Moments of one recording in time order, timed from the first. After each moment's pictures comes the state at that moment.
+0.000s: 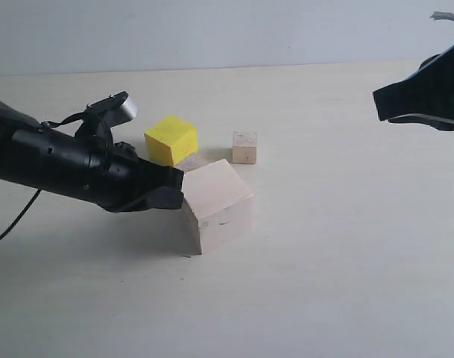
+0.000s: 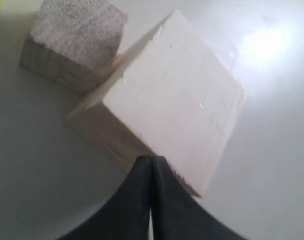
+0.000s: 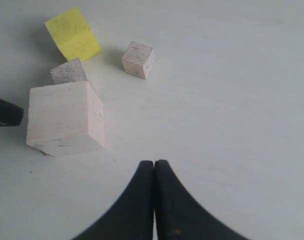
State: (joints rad) left arm -0.47 1.72 -0.78 -1.38 0.50 1.05; right arm 0.45 1.05 -0.85 0.05 0.74 0.09
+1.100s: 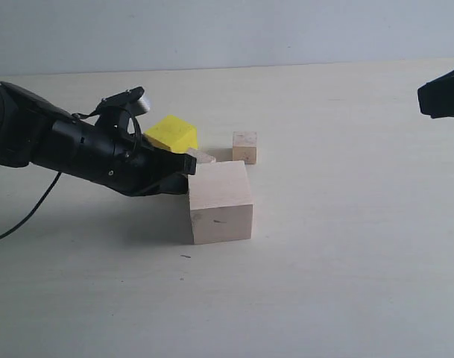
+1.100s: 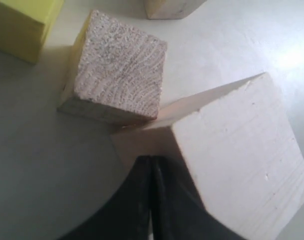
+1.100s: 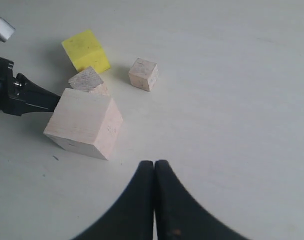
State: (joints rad) left arm -0.47 1.86 -0.90 -1.38 0.42 1.04; right arm 0.45 0.90 -0.83 0.06 0.77 0.10
